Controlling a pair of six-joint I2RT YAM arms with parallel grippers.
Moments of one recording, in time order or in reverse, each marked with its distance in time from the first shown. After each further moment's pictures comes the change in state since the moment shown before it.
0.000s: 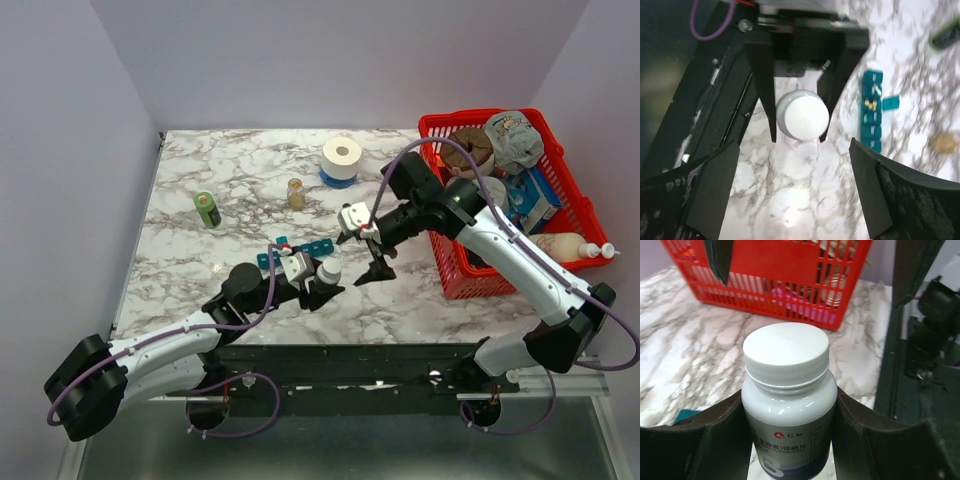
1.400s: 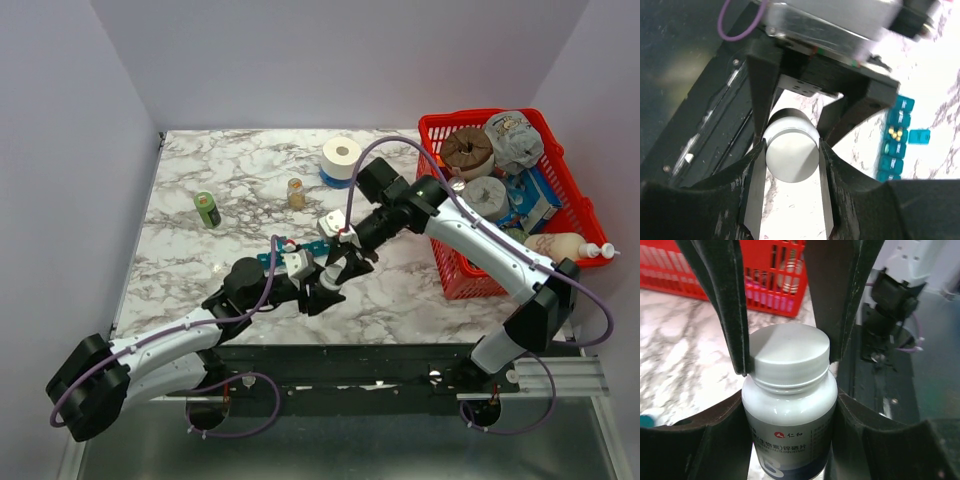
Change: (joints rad) left arm 0.050 0.034 0.029 -0.040 0.225 -0.102; right arm 0.057 0.143 0.040 -0.101 -0.106 -0.213
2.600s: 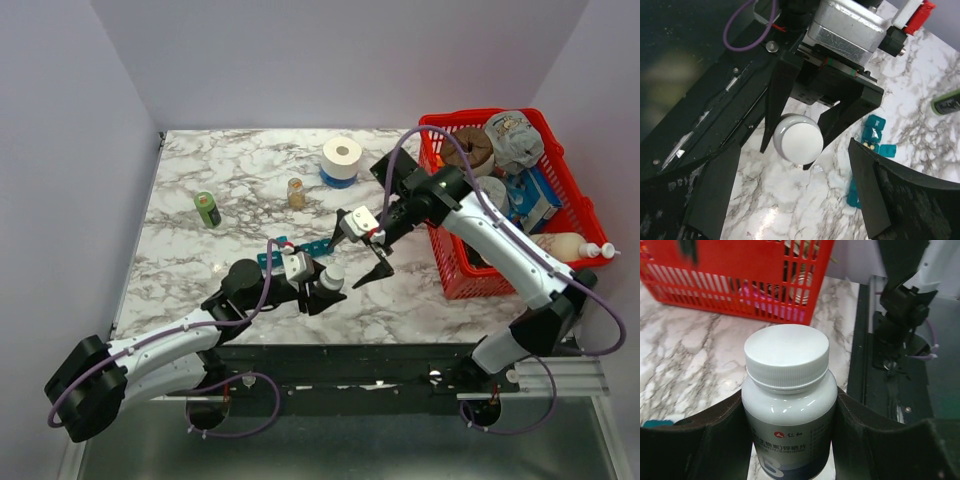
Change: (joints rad) left arm -0.021 -0.044 -0.014 0.011 -0.068 0.045; right arm -0.062 -0.077 0.078 -0.117 -0.083 -0.161
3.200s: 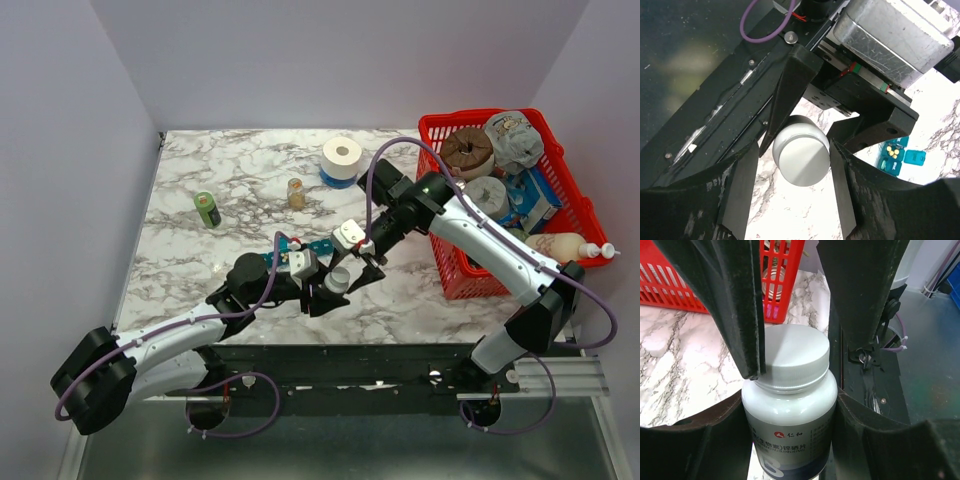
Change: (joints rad) left arm 0.015 0.082 0.047 0.010 0.146 -0.052; right arm 0.056 0.068 -0.034 -0.037 0.021 -0.056
